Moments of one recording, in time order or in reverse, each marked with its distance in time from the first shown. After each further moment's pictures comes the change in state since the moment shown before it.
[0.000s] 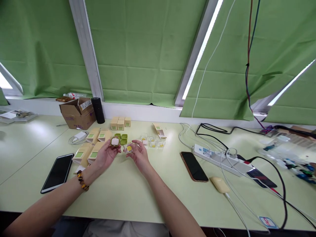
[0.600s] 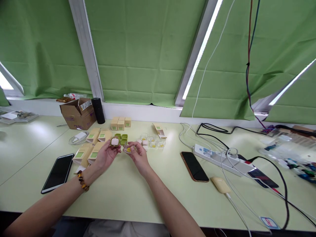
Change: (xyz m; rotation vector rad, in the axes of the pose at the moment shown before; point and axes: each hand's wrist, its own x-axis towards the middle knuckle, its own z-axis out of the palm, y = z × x) left_hand 0.001 0.000 -0.002 0.018 -0.007 0.001; right_hand -0.009 -0.005 0.010 -0.129 -0.053 -0.080
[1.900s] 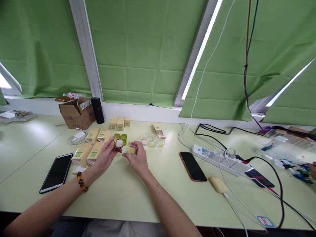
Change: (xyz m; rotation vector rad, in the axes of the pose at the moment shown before) left_hand -0.006 -0.005 0.004 0.257 -0.054 0.077; right_hand -0.002 0.009 -0.009 -0.766 0.216 -0.260
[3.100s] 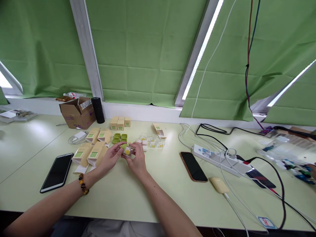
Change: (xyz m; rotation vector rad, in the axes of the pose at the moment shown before) left_hand -0.012 -0.003 0.013 0.482 -0.180 0.065; right_hand -0.010 0.015 0.011 -0.020 0.036 -0.230
